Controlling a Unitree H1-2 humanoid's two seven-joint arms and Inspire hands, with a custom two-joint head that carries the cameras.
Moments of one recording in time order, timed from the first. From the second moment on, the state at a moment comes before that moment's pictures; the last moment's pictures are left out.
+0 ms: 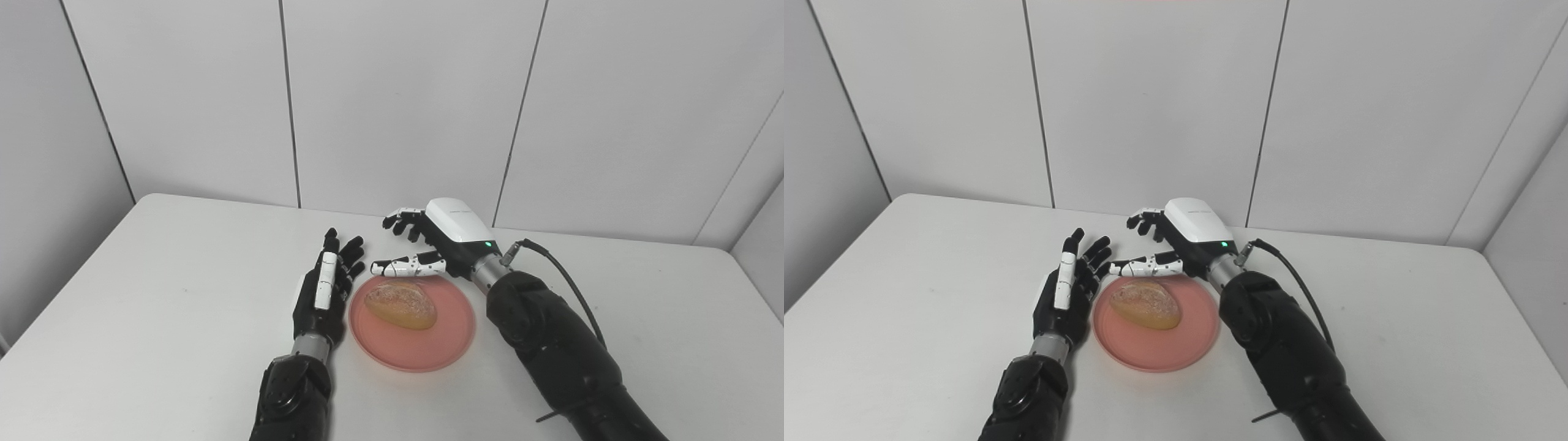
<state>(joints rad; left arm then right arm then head) -0.53 -0.08 0.17 0.52 -0.29 -0.08 -0.05 -0.84 -0.11 0.32 0.51 -0.71 -0.10 0.04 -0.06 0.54</state>
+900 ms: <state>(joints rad) -0.60 -0.03 0.11 0.65 -0.16 -0.17 -0.04 -0.58 0.17 -0.09 0.62 -0.11 -0.20 -0.31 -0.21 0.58</state>
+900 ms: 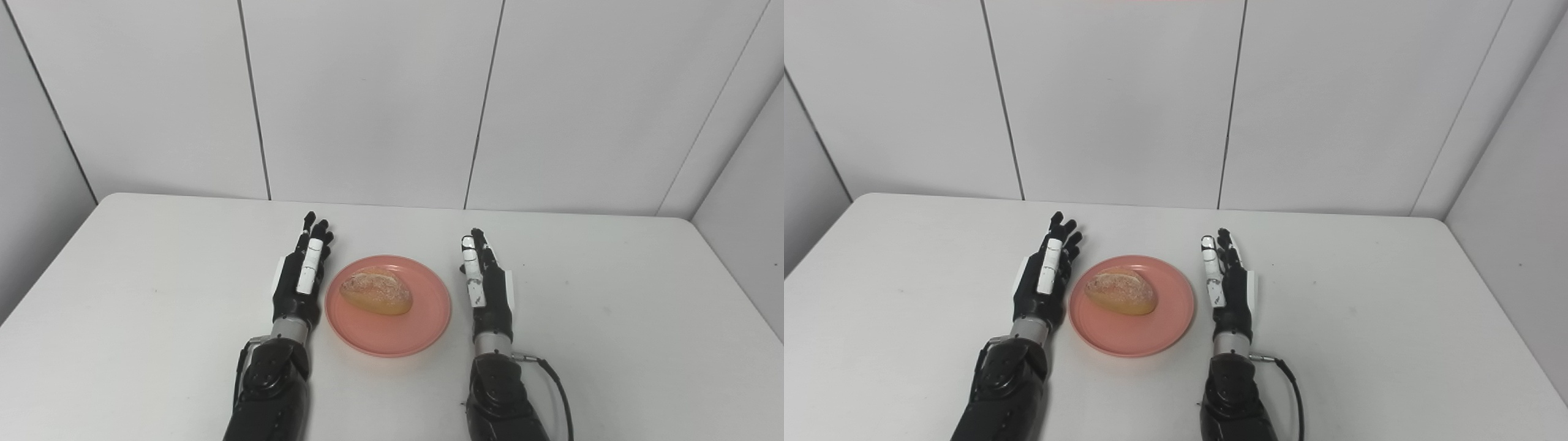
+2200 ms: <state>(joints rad) -0.53 -0.09 0.09 0.56 -0.08 -0.17 0.11 -0.54 0.19 -0.07 0.61 0.03 -0.25 -0.22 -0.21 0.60</state>
